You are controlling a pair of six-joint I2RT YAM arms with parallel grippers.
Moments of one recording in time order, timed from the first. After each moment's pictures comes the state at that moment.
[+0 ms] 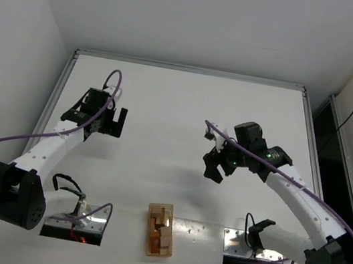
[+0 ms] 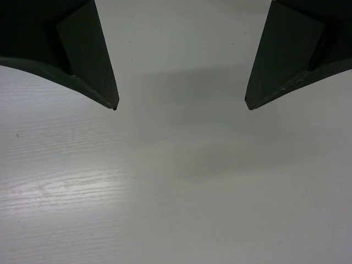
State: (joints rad) left arm -0.15 1.18 0.84 -0.49 -0.11 0.02; right arm 0.50 1.12 0.88 -0.70 -0.40 -0.33
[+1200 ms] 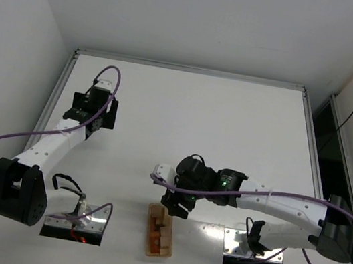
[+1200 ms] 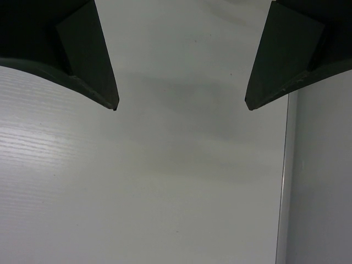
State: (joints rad) left arm -0.15 1.21 0.84 -0.42 -0.46 -0.03; right arm 1.20 1.24 0.84 -0.51 -0.27 -0.10
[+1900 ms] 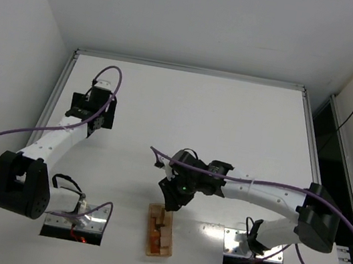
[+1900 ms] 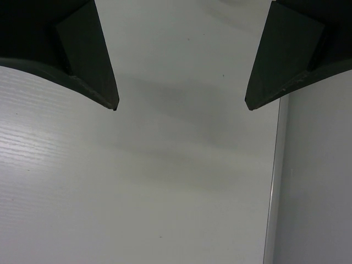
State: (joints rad) left arm -0.13 1.26 0.84 -0.39 -0.52 -0.03; right arm 1.13 1.41 0.89 -0.52 -0.28 0.32
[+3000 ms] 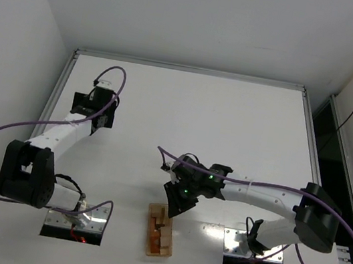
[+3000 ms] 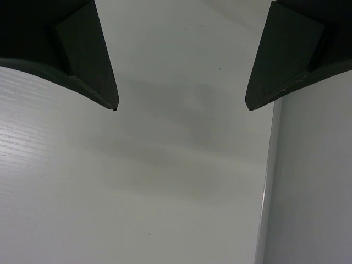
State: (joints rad) left arm -0.13 1.34 0.84 -0.33 -0.58 -0.02; right arm 1.13 1.41 0.82 -0.53 -0.35 0.55
